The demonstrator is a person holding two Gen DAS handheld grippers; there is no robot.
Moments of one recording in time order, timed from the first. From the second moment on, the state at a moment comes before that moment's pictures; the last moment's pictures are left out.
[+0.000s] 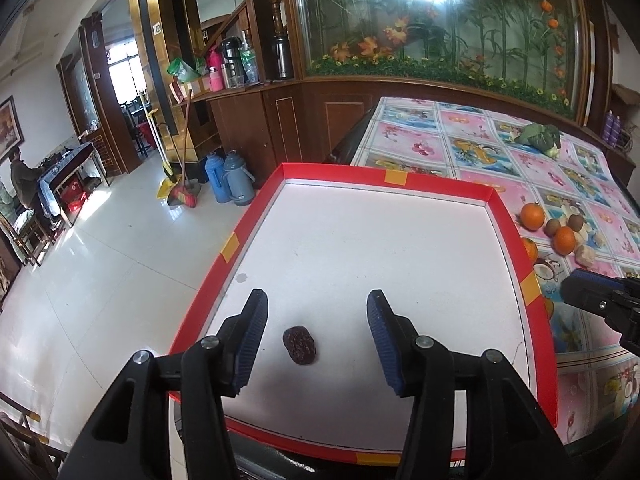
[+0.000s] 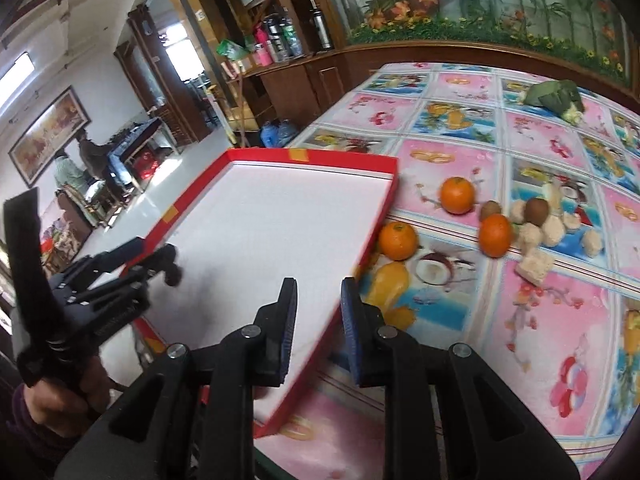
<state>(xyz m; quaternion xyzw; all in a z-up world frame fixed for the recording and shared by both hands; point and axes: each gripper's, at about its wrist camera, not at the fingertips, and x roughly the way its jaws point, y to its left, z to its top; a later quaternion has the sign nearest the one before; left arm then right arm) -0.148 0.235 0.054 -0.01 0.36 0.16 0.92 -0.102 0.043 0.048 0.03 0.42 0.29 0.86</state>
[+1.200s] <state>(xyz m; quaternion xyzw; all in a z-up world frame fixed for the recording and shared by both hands) -0.131 0.208 0.060 0.01 0.37 0.14 0.92 -0.090 -0.013 0.029 0.02 0.44 0.21 0.87</state>
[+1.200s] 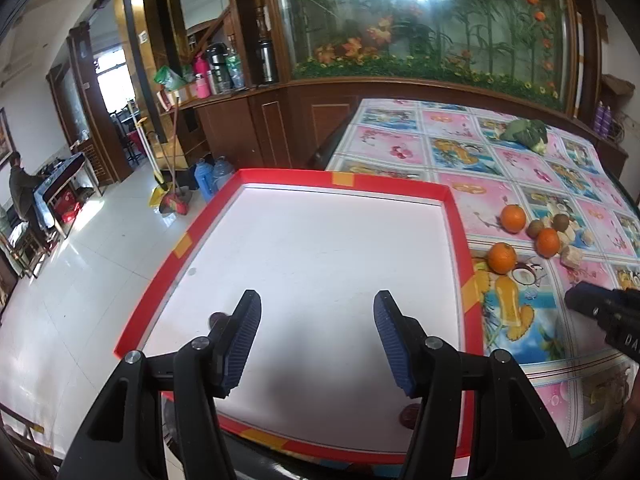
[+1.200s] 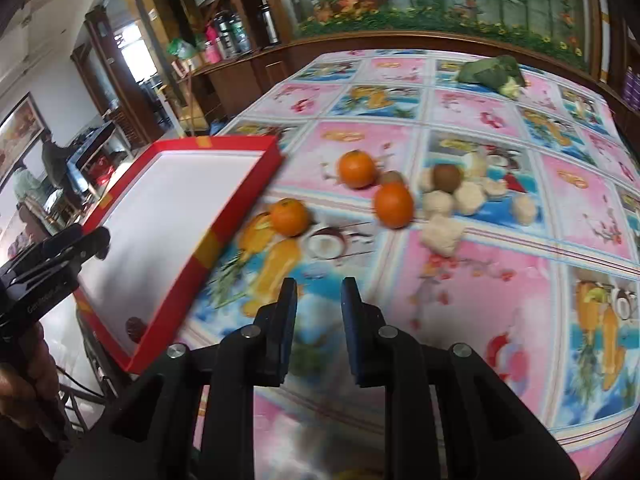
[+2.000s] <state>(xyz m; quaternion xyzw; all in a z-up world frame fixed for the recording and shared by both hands) 0.084 0.215 0.093 0.04 0.50 0.00 0.86 -0.018 0.040 0.016 0.01 0.45 0.27 0.85</state>
